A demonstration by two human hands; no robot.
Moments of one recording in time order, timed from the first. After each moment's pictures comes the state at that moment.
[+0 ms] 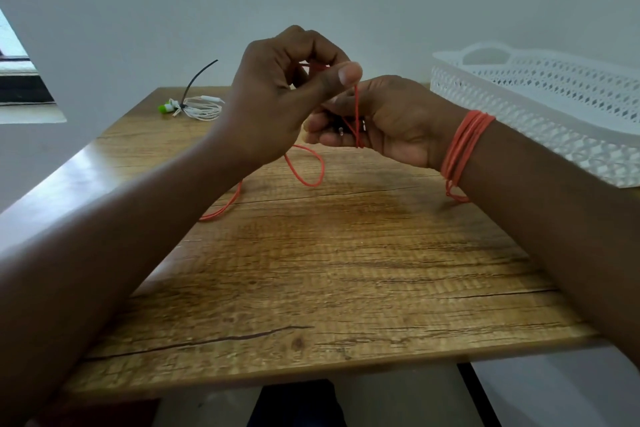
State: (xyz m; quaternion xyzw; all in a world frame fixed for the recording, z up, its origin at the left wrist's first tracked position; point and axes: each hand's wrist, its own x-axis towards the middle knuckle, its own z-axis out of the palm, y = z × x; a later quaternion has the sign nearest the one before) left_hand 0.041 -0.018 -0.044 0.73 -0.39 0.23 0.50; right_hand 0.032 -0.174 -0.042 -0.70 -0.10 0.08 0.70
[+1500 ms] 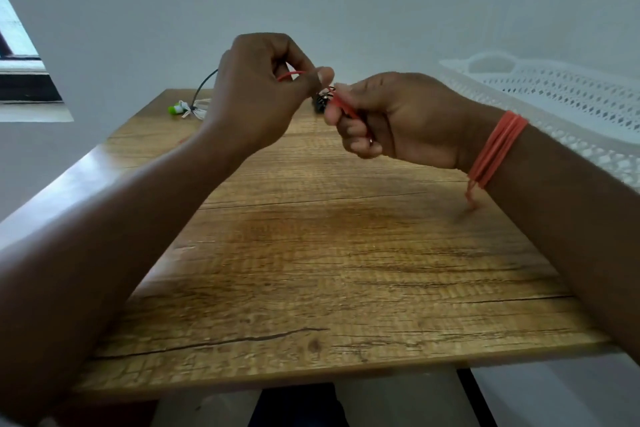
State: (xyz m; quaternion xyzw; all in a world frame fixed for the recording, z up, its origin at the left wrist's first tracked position) left_hand 0.056 -0.001 -0.037 0.82 -0.23 0.27 0.45; right_hand 0.021 -0.178 -0.029 -0.77 -0.17 0.12 0.61
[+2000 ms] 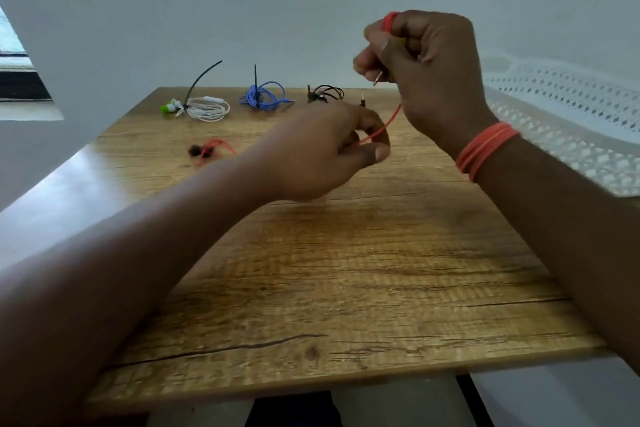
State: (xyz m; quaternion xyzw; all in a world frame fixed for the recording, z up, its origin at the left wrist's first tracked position) left_hand 0.034 -0.026 -0.056 0.86 -0.43 0.08 0.27; right_hand 0.037 -0.186 -0.031 -0.79 -0.15 -0.35 0.48
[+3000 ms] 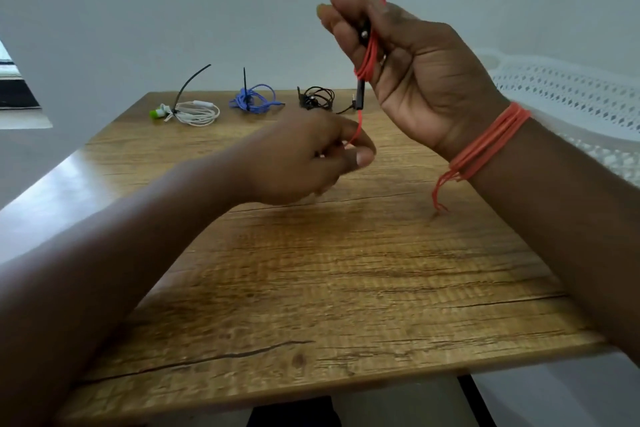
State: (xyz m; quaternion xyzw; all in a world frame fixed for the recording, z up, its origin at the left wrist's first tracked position) left_hand 0.034 -0.021 -0.054 0.85 -0.45 0.02 0.28; right_hand 0.023 -0.180 -0.017 -0.46 -0.25 -0.05 0.85
